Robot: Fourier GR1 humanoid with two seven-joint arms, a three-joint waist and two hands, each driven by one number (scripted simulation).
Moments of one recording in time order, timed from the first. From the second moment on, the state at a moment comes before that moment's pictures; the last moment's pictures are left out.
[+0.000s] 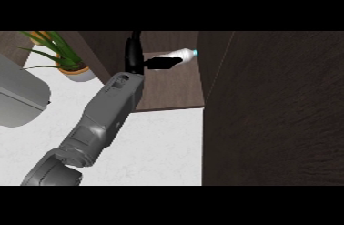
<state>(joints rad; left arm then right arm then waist) -1.12 0.03 -0.02 -0.22 0.21 0.60 -0.50 0.52 -0.07 0.26 -2.07 -0.26 0.29 -0.19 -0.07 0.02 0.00</state>
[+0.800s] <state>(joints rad) -1.04 0.00 -0.06 -0.38 0.28 0.33 -0.68 0.58 -0.08 0.26 -2.12 -0.25 0.26 -0.20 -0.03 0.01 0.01</state>
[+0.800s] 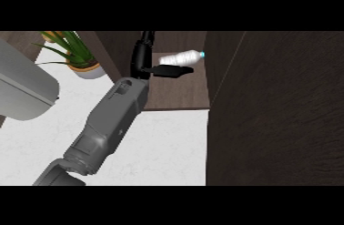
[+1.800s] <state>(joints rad) -0.50 0.02 -0.31 -1.16 0.41 0.29 -0.44 0.63 -0.07 0.30 -2.15 -0.22 0.23 -0.19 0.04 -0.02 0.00</state>
